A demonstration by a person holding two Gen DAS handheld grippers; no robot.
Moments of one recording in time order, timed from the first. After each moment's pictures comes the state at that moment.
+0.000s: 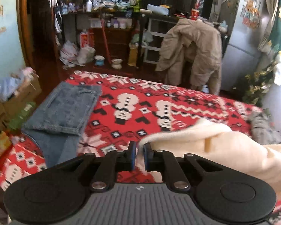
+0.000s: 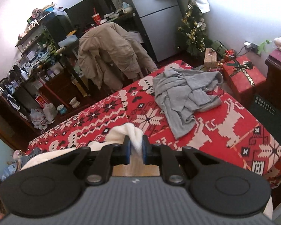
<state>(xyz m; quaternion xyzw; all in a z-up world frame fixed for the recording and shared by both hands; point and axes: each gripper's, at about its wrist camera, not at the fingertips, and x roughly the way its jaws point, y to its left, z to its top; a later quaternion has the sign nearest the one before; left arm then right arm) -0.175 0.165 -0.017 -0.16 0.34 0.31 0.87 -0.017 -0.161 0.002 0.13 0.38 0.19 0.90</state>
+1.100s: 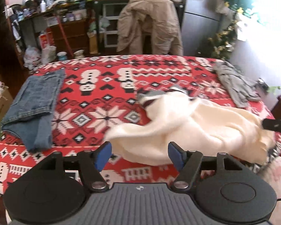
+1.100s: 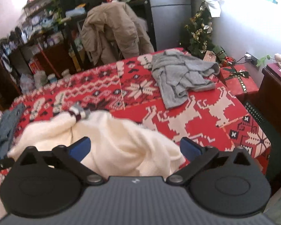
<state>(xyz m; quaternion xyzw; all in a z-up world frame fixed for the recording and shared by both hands) -0.214 0.100 -0.046 -0.10 0.39 0.17 0.90 -0.087 -0.146 -0.044 0.01 0.40 0.20 0.89</state>
